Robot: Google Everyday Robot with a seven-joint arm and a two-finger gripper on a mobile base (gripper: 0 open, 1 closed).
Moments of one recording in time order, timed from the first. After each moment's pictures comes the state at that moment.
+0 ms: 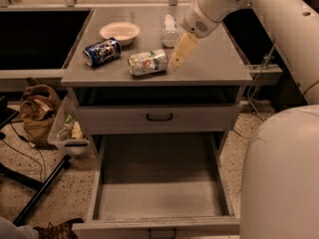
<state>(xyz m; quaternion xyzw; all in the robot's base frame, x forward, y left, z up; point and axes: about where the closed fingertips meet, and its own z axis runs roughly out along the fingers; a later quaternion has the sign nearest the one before) 0.718 -0.071 0.910 -0.61 0.72 0.09 0.30</state>
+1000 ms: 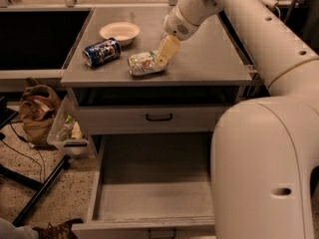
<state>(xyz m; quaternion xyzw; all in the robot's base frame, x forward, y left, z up) 0.749 -0.024 0.888 -0.63 0.71 0.12 0.30</state>
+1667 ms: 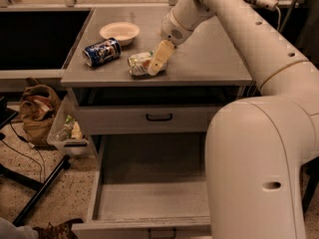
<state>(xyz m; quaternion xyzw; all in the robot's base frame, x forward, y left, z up) 0.749 -0.007 0.870 -0.63 0.71 0.14 0.29</state>
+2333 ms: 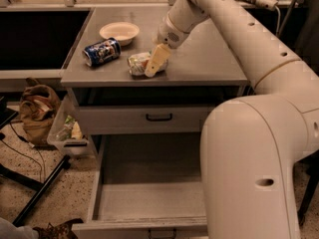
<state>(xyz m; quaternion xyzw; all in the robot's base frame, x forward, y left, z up) 0.747 0.001 0.858 -0.64 0.71 0.14 0.27</state>
